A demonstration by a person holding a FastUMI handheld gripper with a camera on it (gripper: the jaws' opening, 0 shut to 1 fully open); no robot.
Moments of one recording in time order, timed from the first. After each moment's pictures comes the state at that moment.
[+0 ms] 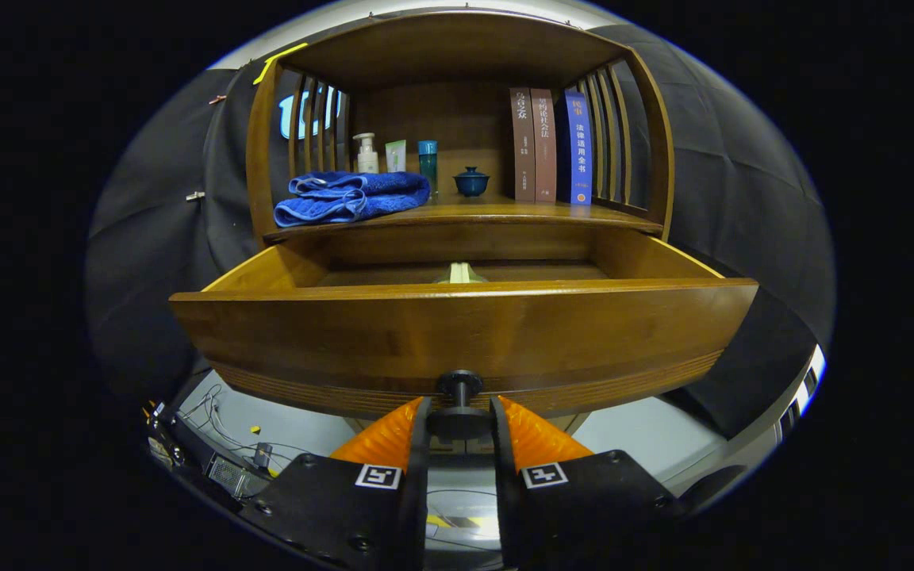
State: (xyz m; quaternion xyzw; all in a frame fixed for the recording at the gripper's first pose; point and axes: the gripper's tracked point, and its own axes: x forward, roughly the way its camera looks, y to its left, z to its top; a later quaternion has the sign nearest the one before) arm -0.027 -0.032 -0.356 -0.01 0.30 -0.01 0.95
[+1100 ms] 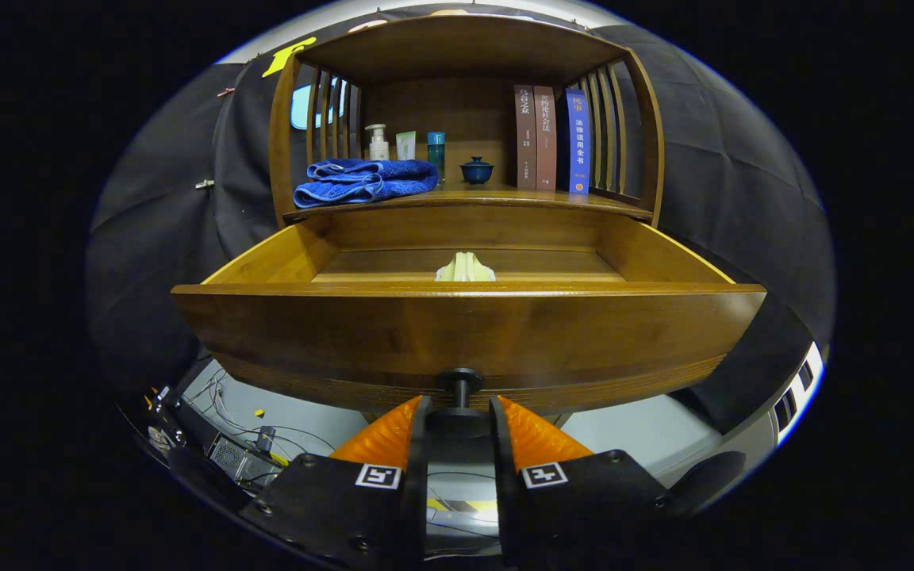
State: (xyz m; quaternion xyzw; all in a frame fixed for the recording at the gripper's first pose) arm -0.062 -0.030 -0.358 -0.03 0.31 -0.01 0.95
